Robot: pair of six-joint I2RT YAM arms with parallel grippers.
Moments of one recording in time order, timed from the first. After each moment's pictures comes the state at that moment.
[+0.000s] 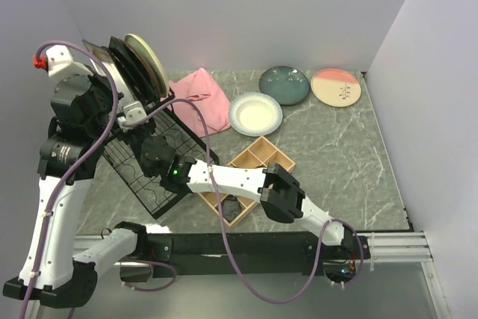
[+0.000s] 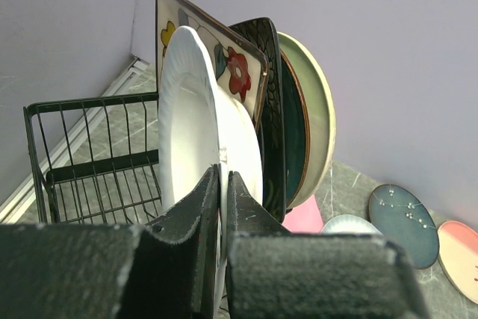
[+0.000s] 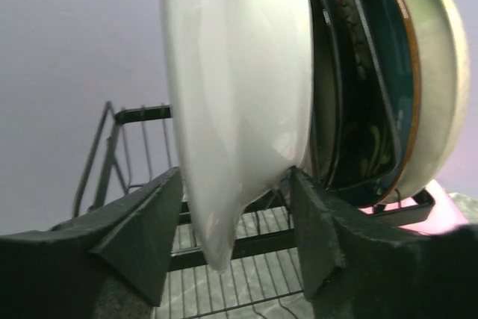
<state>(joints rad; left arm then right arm) -0.21 0.98 1.49 -0.61 -0.49 -0.43 1.30 2.33 2.11 0.60 0.73 -0.23</state>
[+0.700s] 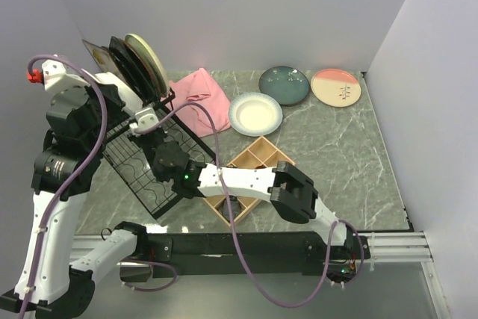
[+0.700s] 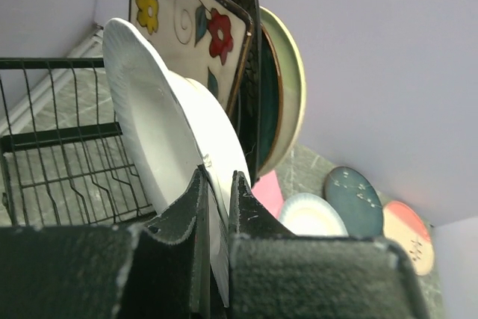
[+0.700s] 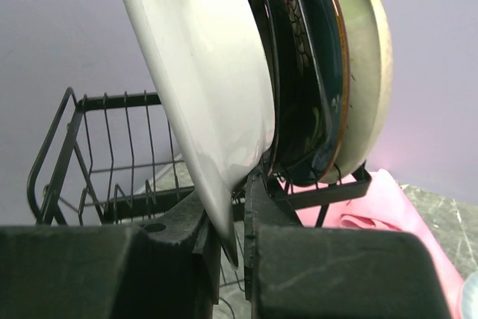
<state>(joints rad) -0.23 0.91 1.48 -0.67 -0.46 -0.57 1.31 2.22 1.89 0.74 0.80 -0.31</state>
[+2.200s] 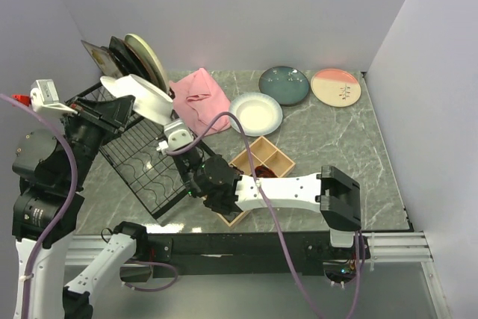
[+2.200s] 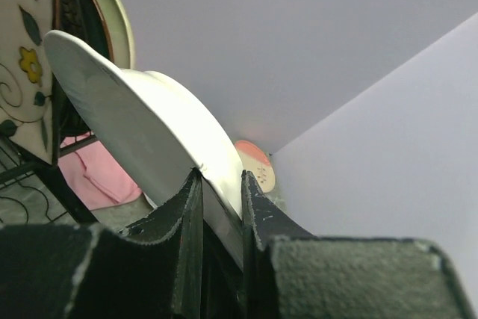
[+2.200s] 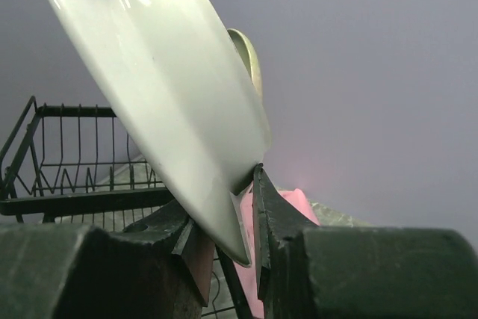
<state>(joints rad) -0.24 0.70 1.41 -0.61 -0.05 -0.74 1.39 1.82 1.43 0.98 0.84 -0.62</state>
